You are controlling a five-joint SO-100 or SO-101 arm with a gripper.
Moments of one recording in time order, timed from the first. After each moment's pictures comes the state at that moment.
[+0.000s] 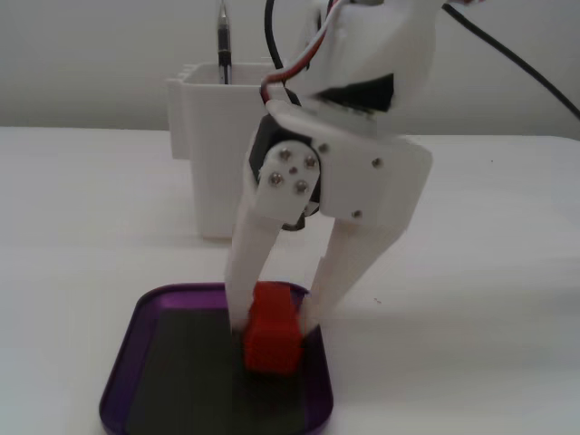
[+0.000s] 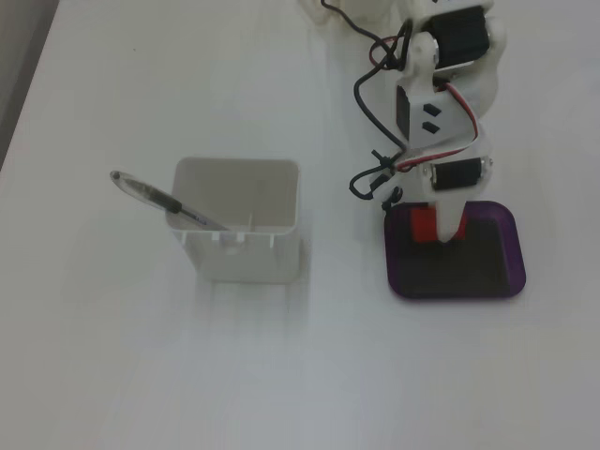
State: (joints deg) arm -14.2 72.4 80.9 50.2 0.7
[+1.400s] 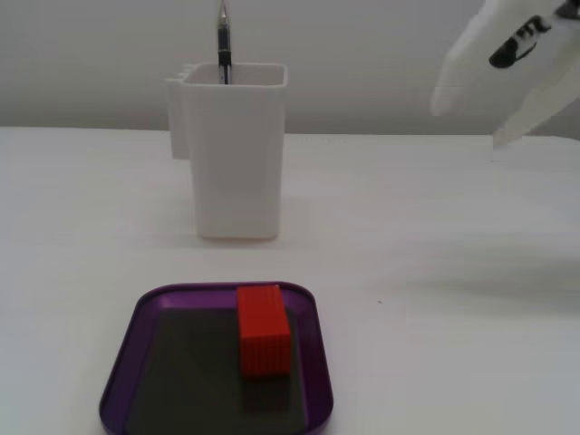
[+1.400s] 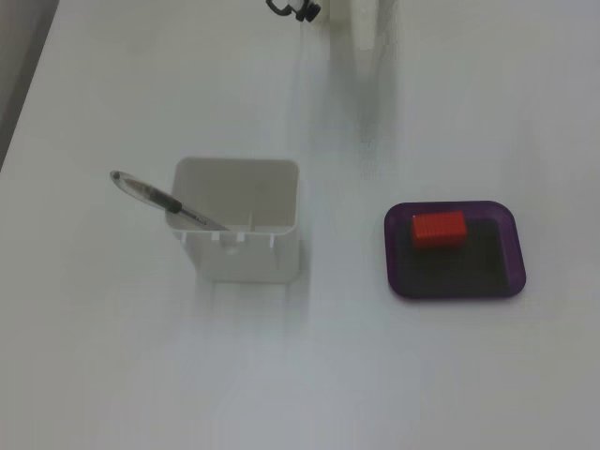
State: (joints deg) arm 1.2 155.1 134.0 68.6 -6.2
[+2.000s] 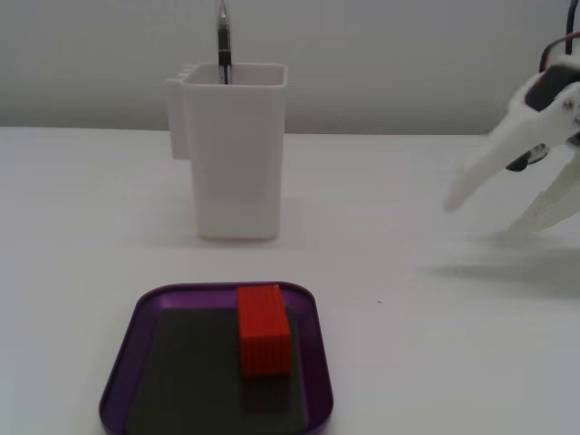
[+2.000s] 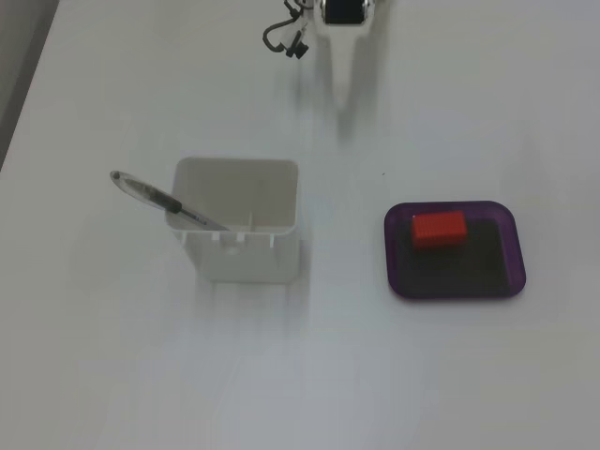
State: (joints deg) arm 4.1 185.1 168.7 64.4 -5.9
